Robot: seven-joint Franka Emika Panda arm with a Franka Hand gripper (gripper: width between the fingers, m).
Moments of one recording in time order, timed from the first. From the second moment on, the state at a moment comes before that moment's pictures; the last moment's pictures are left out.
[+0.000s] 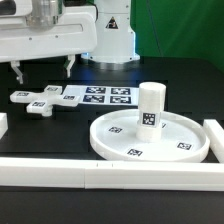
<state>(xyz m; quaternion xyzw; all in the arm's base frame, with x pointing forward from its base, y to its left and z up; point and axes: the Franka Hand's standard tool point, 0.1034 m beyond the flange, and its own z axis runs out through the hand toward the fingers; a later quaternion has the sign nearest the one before) 0.442 -0.148 0.068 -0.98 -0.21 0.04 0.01</state>
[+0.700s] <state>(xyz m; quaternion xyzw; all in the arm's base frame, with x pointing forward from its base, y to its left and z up) 0.443 -0.150 0.054 -0.97 -0.23 0.03 0.00</state>
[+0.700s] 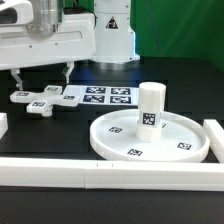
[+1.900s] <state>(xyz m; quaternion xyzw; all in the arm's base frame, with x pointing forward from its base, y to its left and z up) 0.435 -0.147 0.039 -0.96 -0.28 0.04 0.01</state>
